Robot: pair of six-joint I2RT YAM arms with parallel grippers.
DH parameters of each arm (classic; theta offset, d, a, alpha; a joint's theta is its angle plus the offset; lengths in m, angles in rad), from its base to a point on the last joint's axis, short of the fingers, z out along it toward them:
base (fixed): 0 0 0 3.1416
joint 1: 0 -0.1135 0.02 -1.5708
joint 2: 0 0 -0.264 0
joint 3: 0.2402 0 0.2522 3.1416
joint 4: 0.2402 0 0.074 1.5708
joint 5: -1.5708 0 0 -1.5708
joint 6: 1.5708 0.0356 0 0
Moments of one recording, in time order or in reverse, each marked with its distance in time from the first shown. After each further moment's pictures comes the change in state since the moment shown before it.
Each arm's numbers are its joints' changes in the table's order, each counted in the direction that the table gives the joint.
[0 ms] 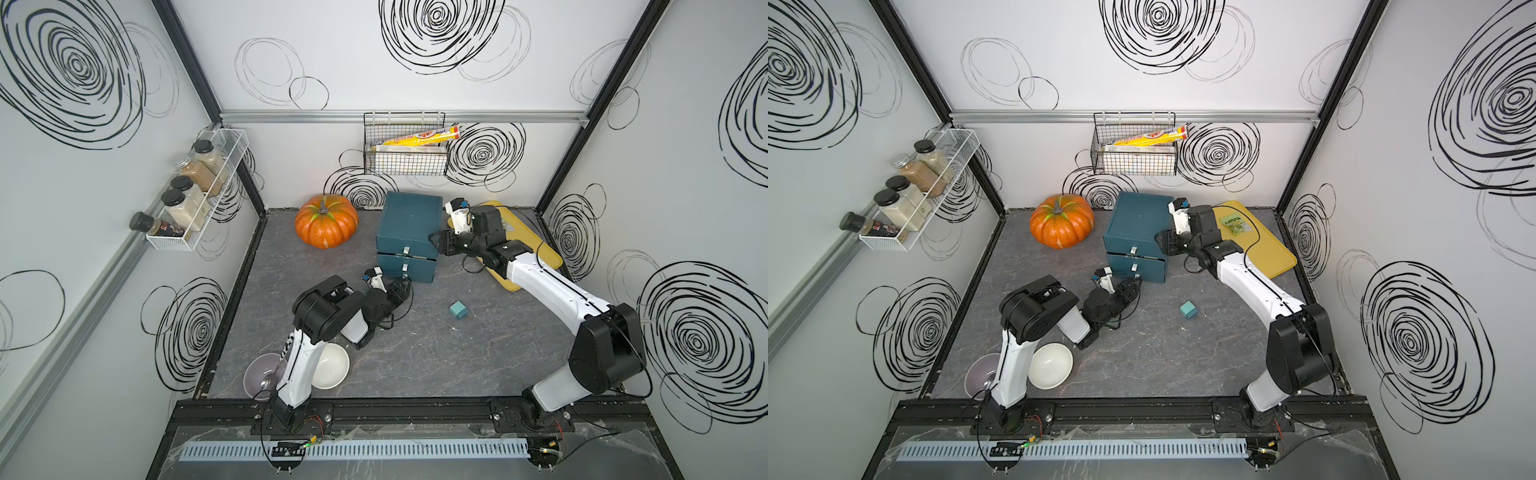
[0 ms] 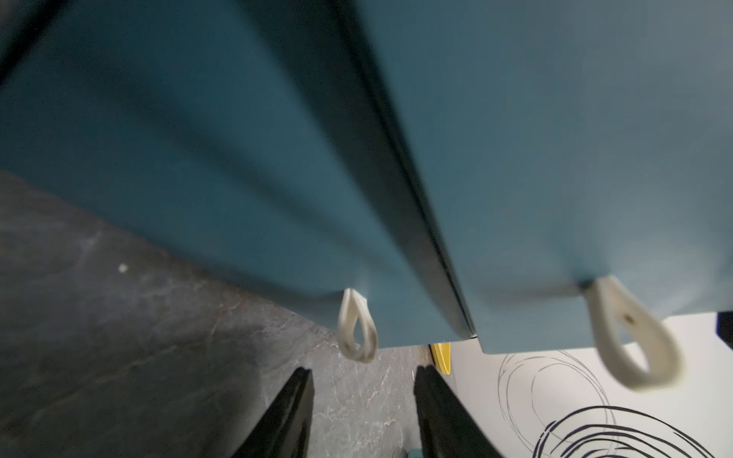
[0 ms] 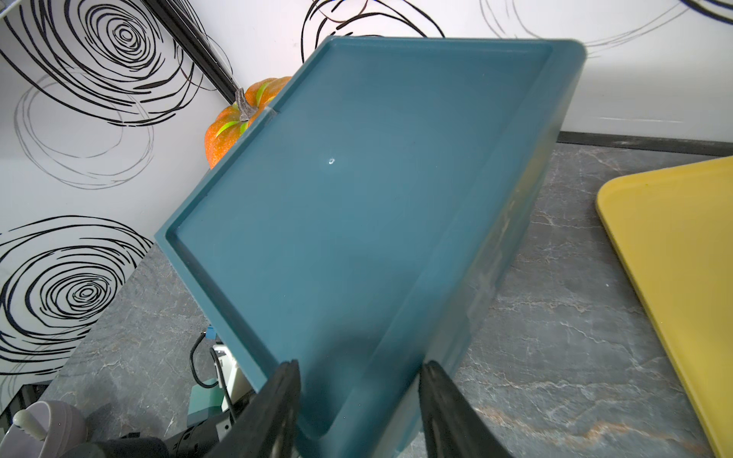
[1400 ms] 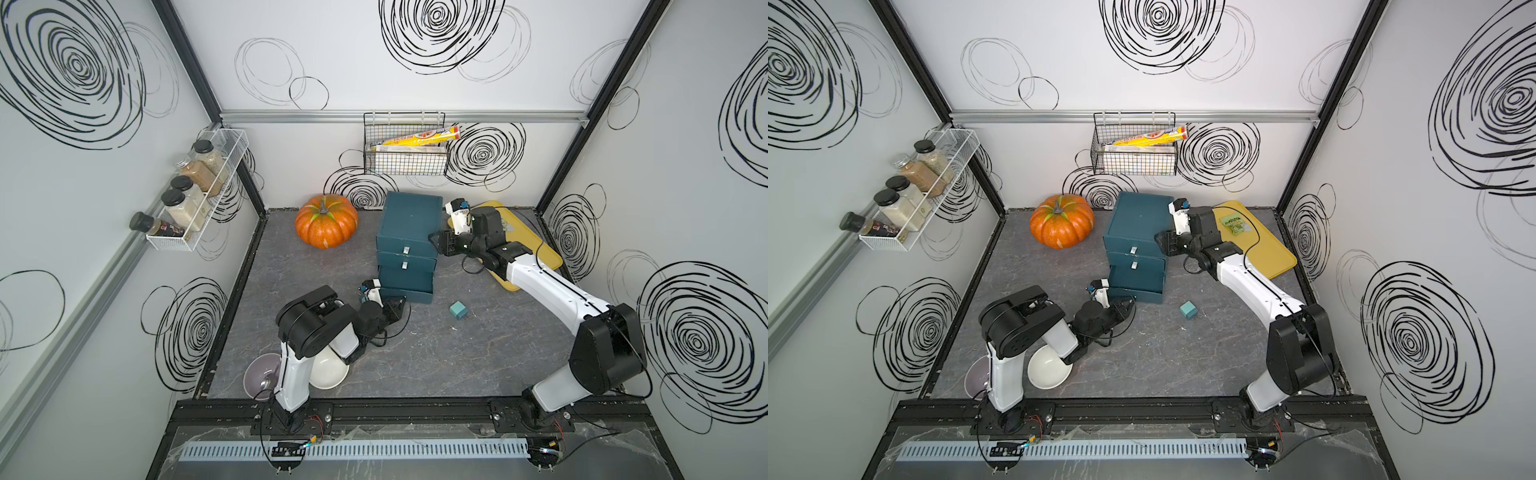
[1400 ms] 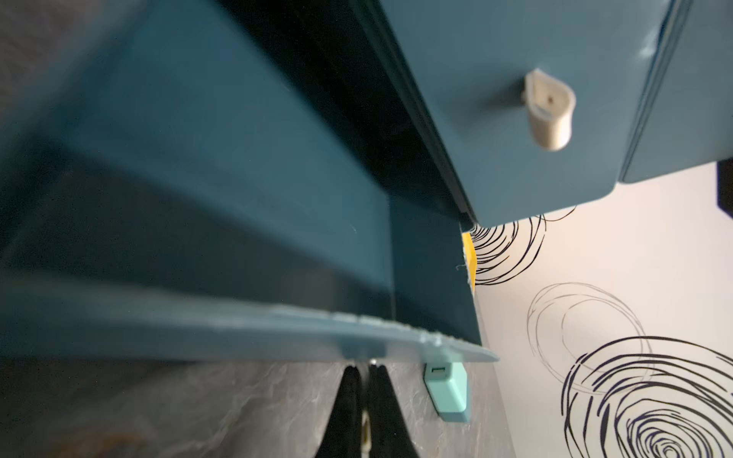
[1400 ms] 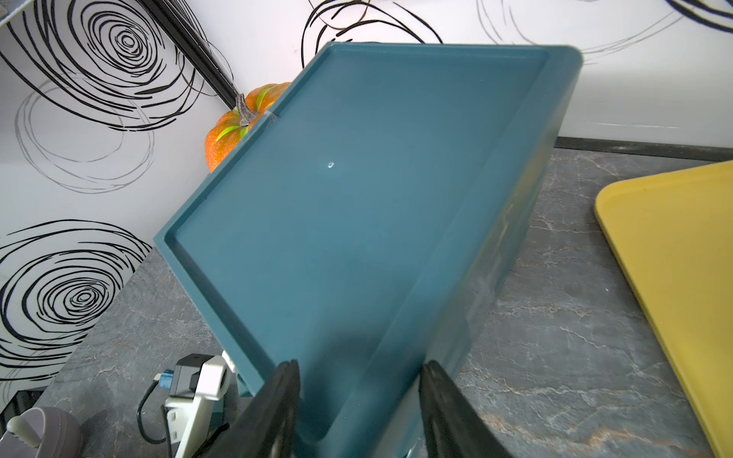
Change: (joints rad) left arm 0.080 0.183 -0.218 0.059 -0.005 0.105; right arm -0.001 0.001 -0.016 -0.028 -0.008 0.003
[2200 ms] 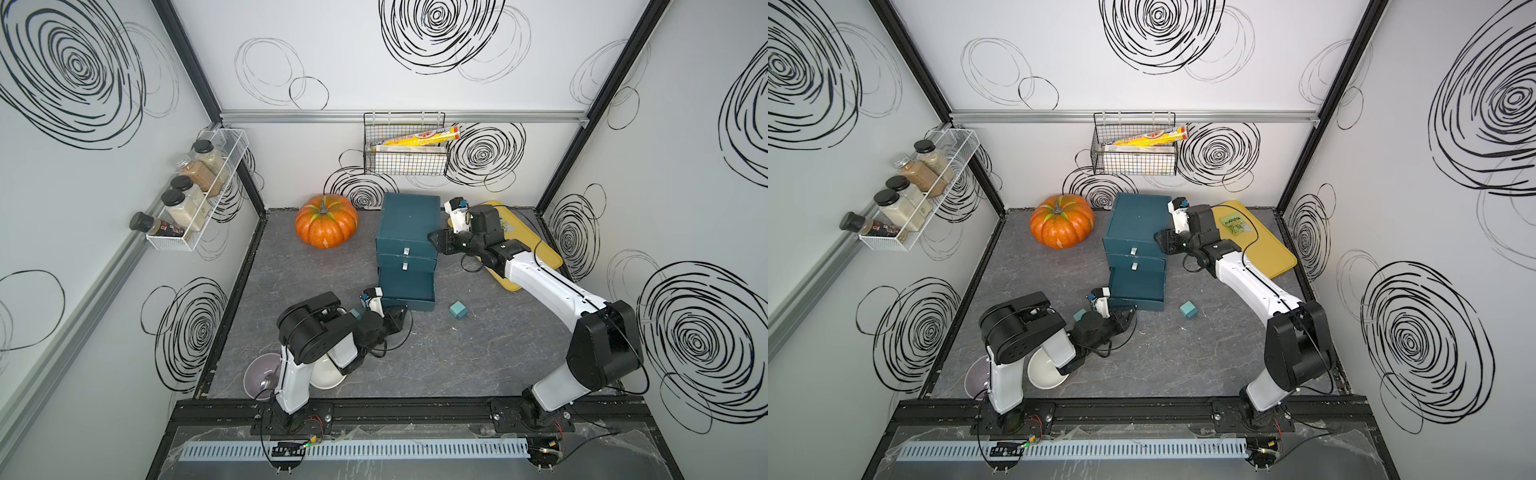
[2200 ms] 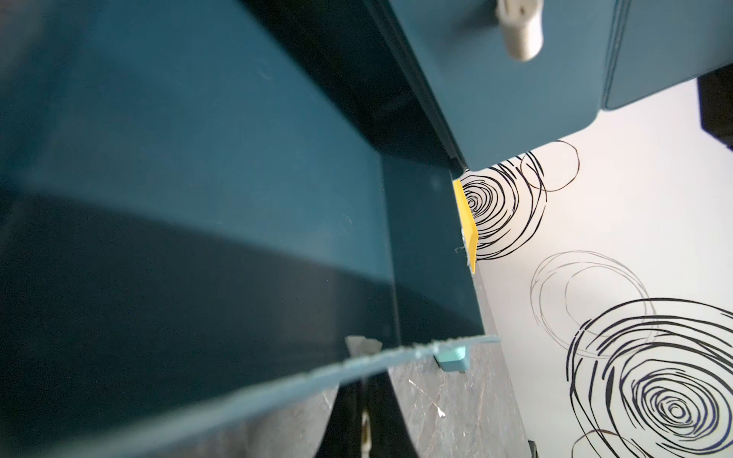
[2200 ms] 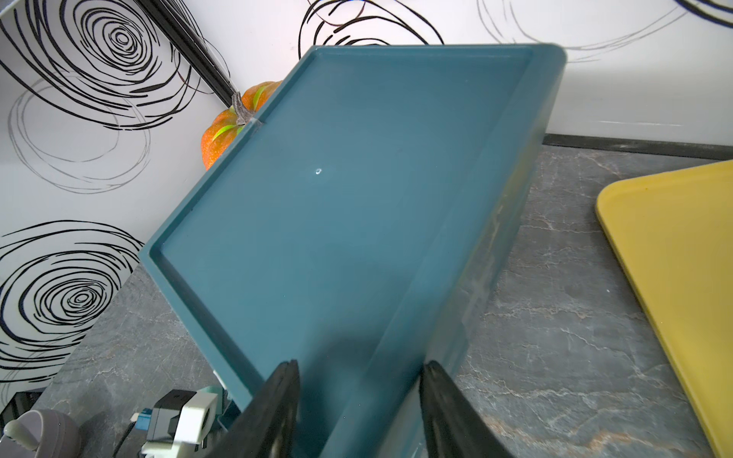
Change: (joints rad) left arm 0.068 0.008 -0.070 -0.058 0.041 0.020; right arm 0.000 -0.024 0.027 0.016 0.000 0.000
